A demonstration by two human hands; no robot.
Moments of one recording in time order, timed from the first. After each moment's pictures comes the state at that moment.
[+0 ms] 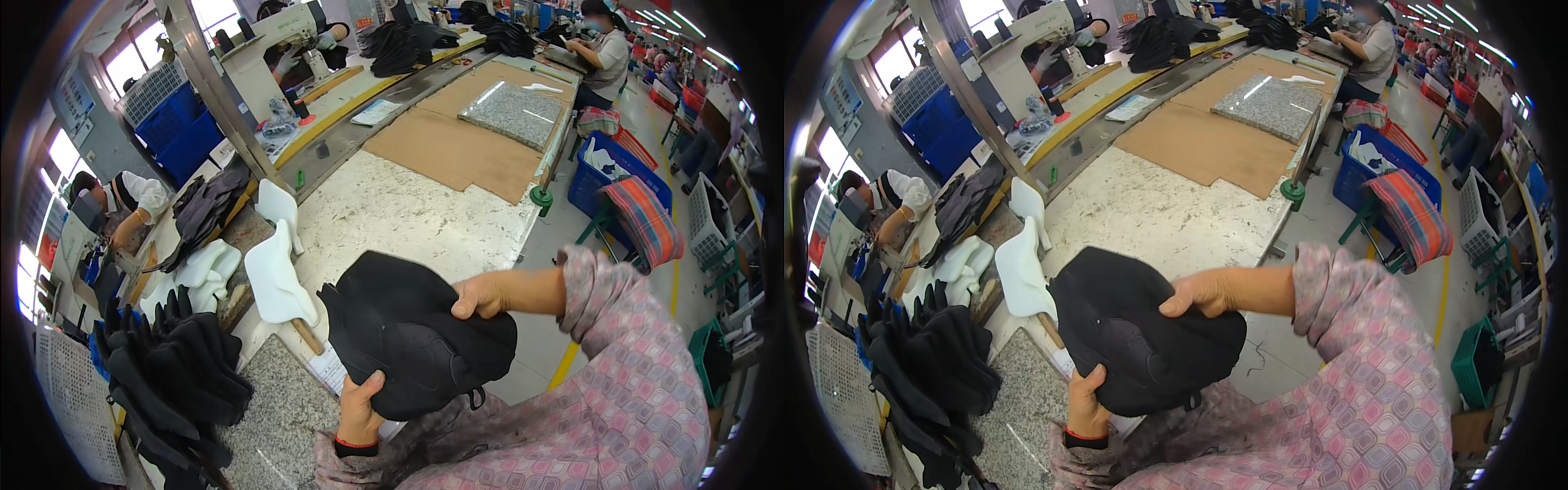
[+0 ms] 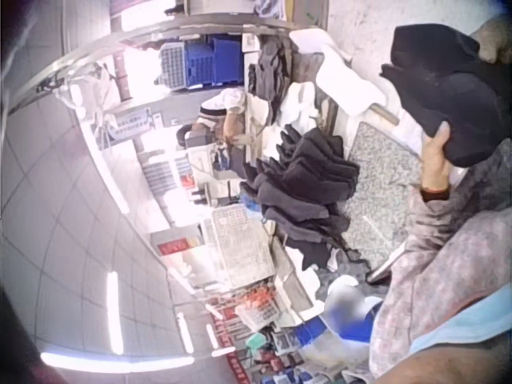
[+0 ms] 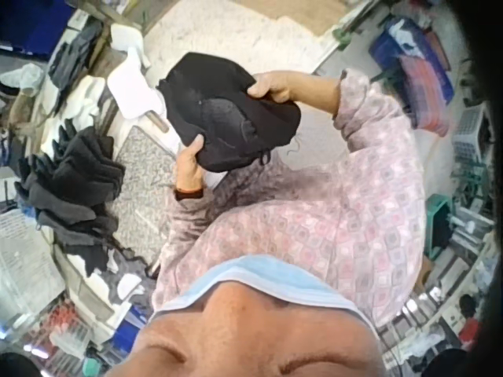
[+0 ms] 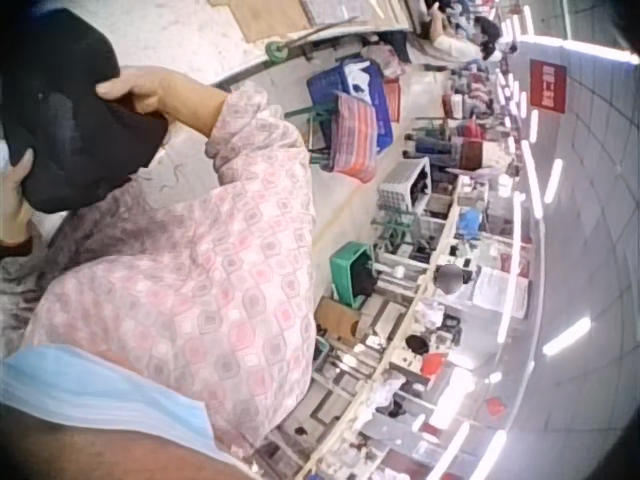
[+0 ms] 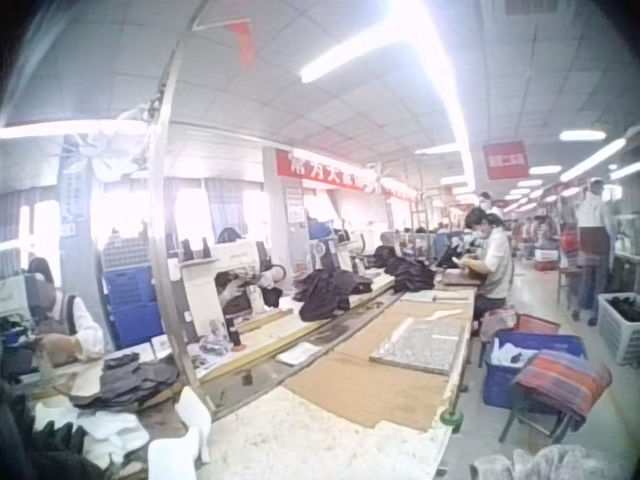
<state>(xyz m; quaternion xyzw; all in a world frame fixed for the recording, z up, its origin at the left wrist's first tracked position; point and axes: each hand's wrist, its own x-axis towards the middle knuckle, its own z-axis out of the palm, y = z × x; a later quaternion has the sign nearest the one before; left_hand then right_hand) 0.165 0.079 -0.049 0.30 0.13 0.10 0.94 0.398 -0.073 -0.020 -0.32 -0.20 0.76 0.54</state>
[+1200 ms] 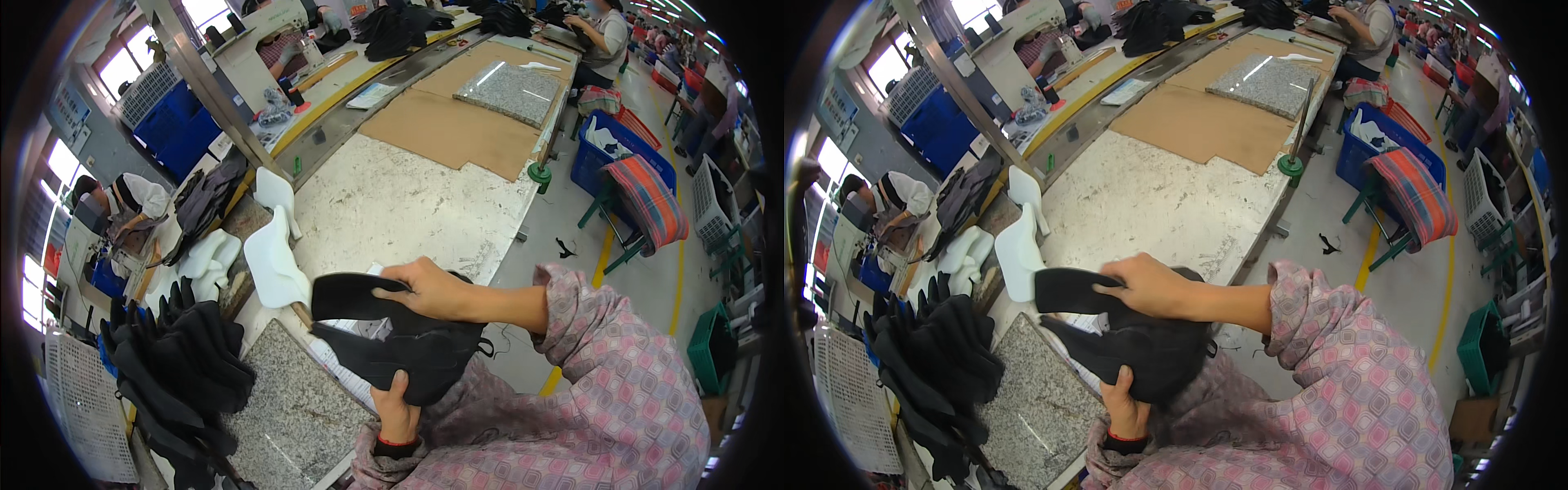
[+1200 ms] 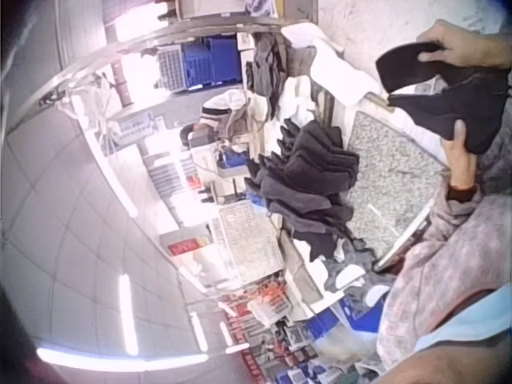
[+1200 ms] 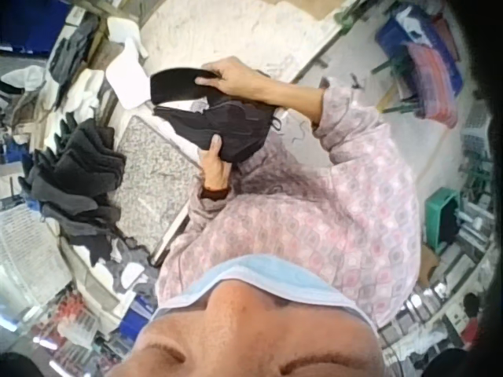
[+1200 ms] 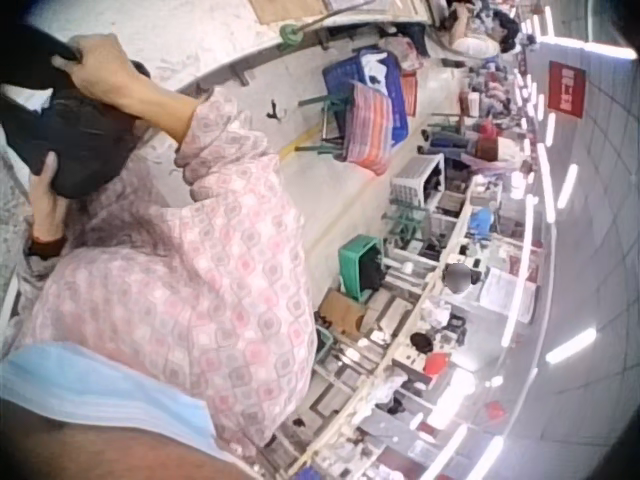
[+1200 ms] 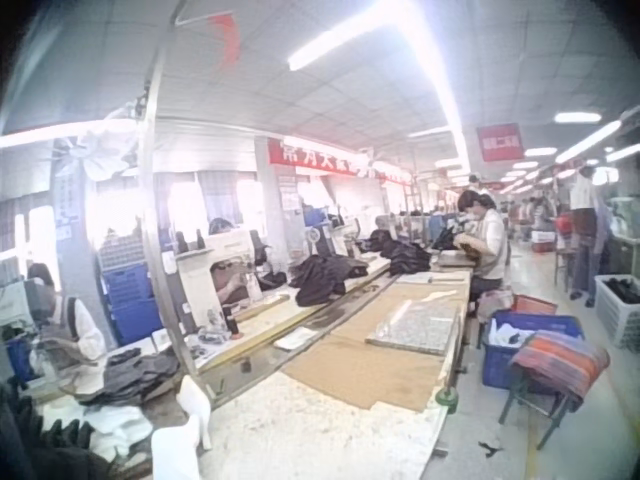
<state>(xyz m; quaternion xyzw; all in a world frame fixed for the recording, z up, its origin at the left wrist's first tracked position) 0.147 0.013 -0.084 0.31 0.19 0.26 0.89 0.339 -0.036 0.015 -0.73 -0.43 0.23 0.49</state>
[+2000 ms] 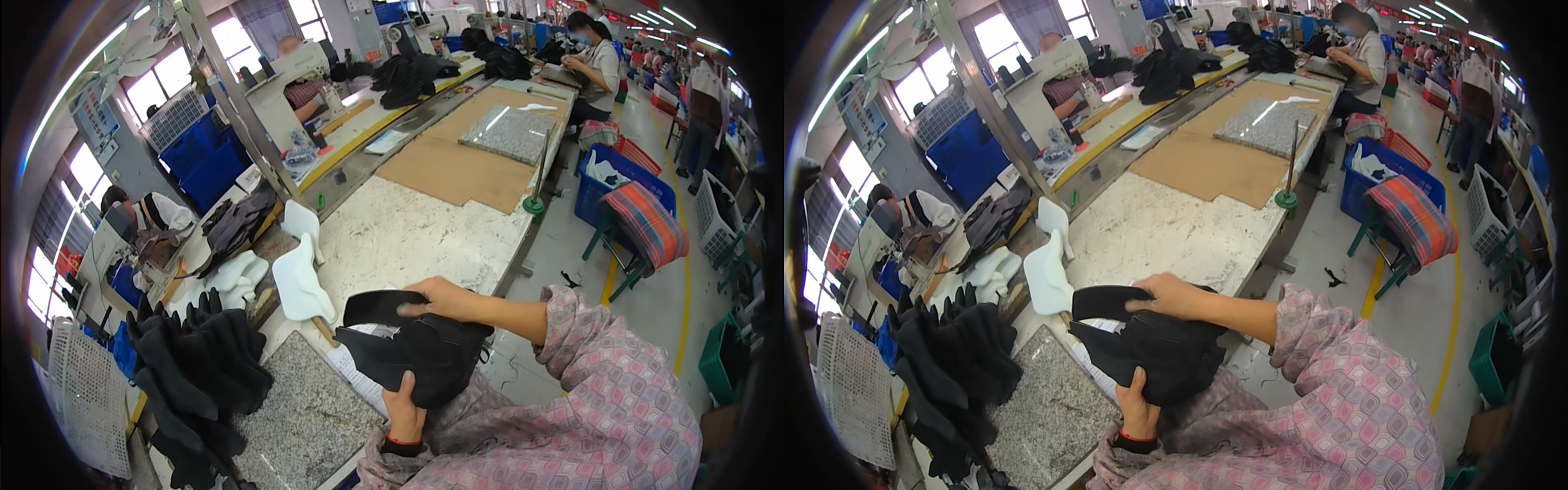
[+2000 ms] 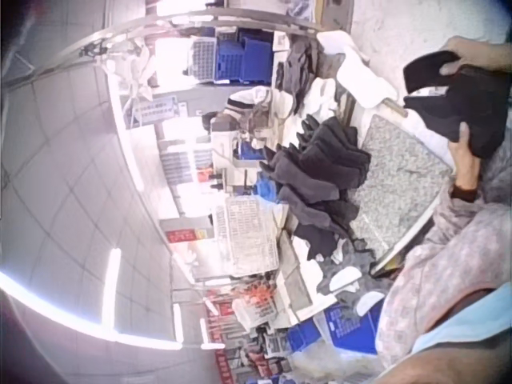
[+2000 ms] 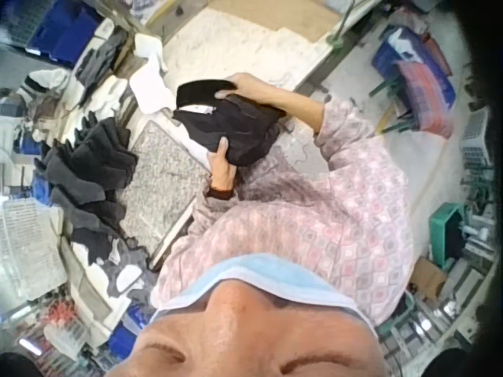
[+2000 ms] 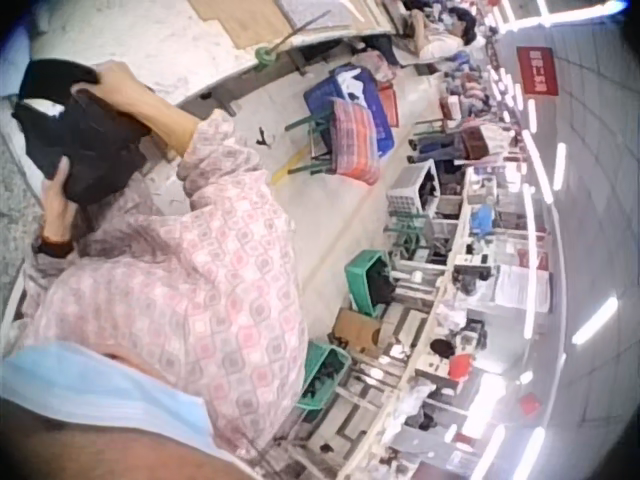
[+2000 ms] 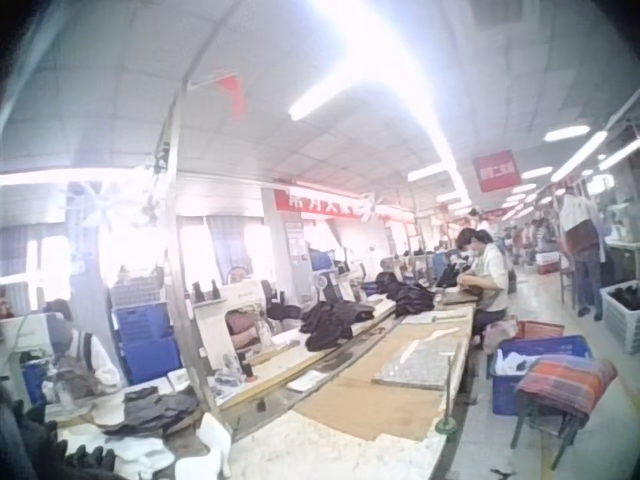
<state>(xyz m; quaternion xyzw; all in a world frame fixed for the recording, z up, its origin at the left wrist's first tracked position) 0.140 0.005 -0.095 0.31 0.13 0.27 0.90 0.341 -0.057 0.004 -0.70 -0.50 0.20 0.47</state>
